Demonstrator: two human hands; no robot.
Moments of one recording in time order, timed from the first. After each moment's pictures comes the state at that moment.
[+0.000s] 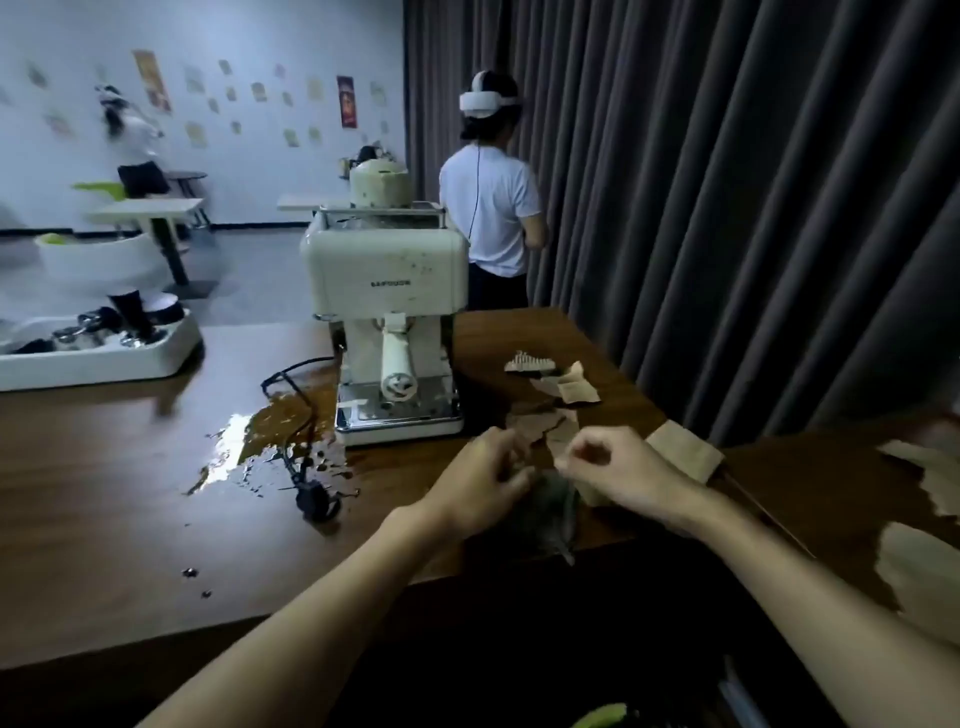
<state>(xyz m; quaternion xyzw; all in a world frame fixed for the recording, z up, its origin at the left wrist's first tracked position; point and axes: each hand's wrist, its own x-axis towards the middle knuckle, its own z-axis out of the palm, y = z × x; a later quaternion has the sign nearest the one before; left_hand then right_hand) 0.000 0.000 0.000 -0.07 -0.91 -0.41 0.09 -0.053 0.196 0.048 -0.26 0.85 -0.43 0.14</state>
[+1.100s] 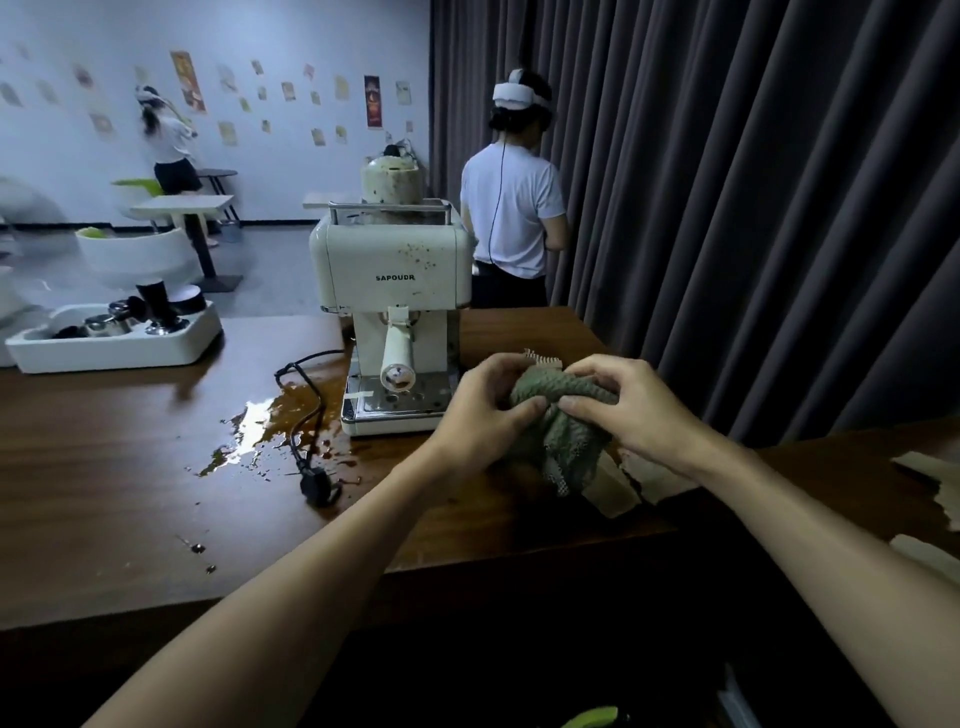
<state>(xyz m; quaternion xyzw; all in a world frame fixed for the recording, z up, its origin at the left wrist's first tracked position) 0.005 0.023 0.068 -0.02 -0.78 -0.60 0.17 -0.070 0.201 0.092 -0.37 0.81 -0.46 0.02</state>
